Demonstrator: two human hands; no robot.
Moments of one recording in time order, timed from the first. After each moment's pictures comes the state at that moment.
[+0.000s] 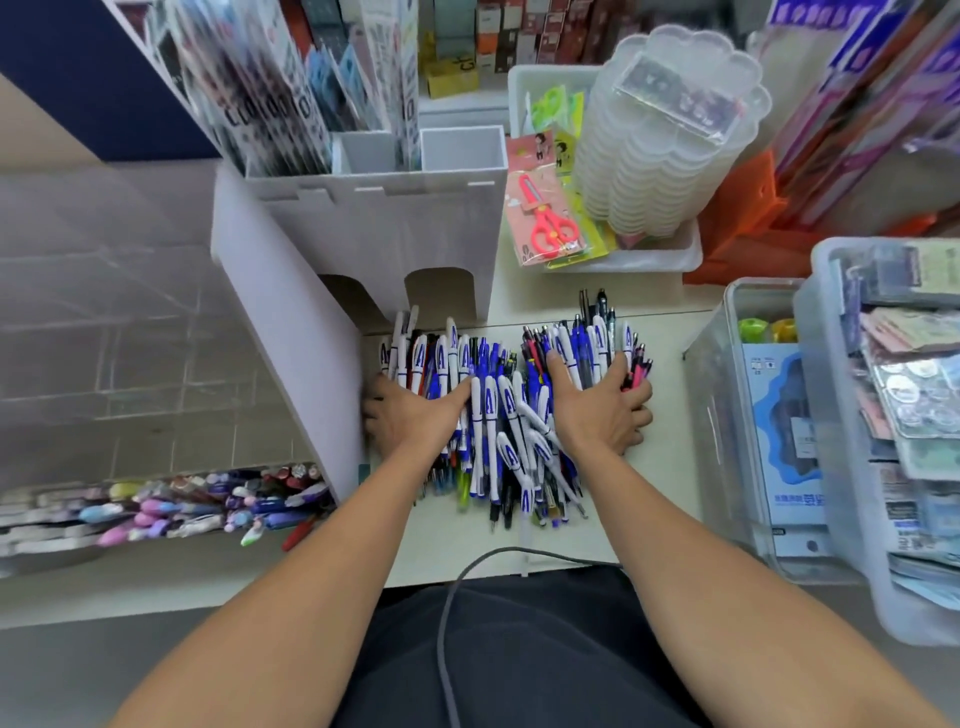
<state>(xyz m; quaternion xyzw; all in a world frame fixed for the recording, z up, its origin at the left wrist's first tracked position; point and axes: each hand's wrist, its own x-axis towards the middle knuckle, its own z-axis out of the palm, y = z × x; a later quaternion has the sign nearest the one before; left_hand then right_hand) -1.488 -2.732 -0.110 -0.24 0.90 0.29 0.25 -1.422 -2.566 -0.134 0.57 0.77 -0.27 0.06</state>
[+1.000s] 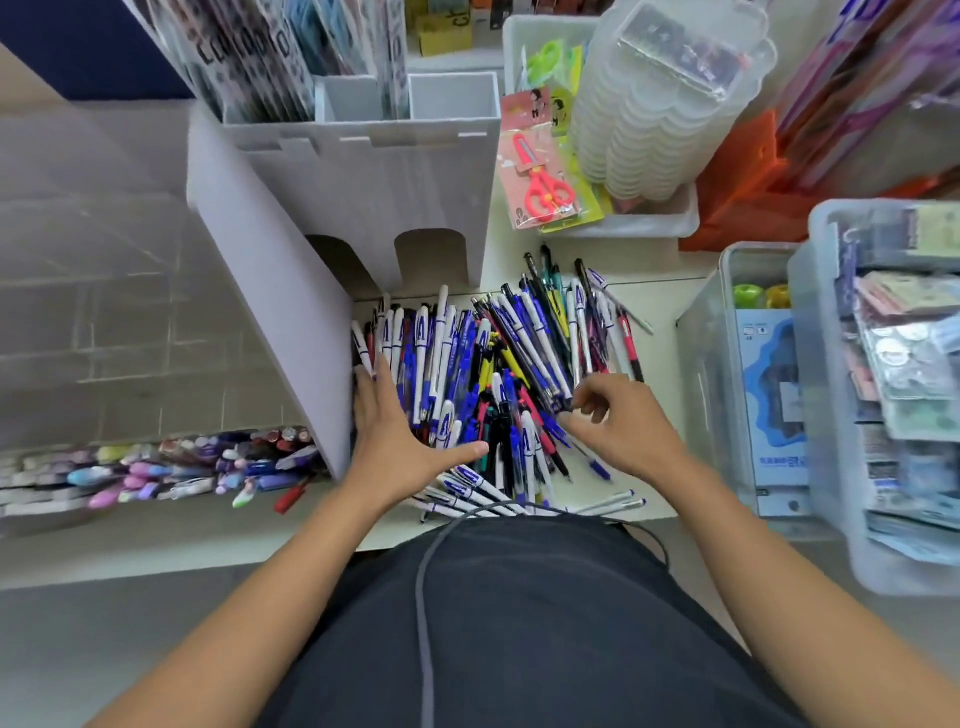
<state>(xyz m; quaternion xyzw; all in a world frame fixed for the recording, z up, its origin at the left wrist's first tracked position) -1.429 -2.790 -0.095 0.02 0.88 0.34 0.32 -1.347 -2.526 -0.091 0.20 0.91 -0.35 0.14</state>
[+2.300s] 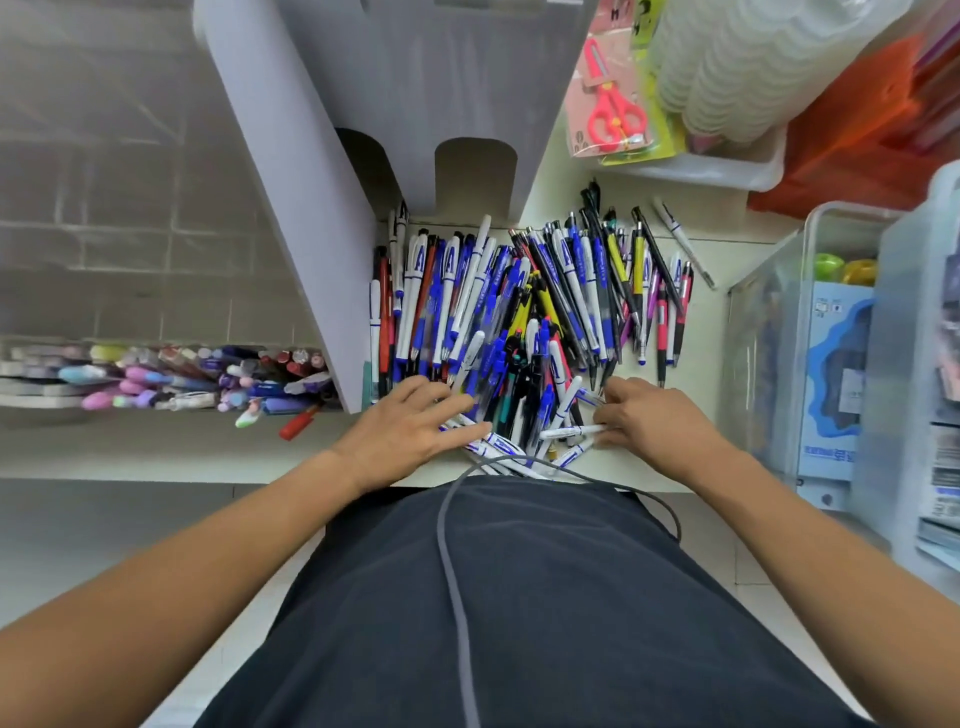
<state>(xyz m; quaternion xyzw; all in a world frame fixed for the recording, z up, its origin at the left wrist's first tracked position) -1.410 -2.841 -0.157 0.59 0.81 0.08 0.04 -1.325 -2.510 -0.124 -0.11 0.94 -0.07 0.31</state>
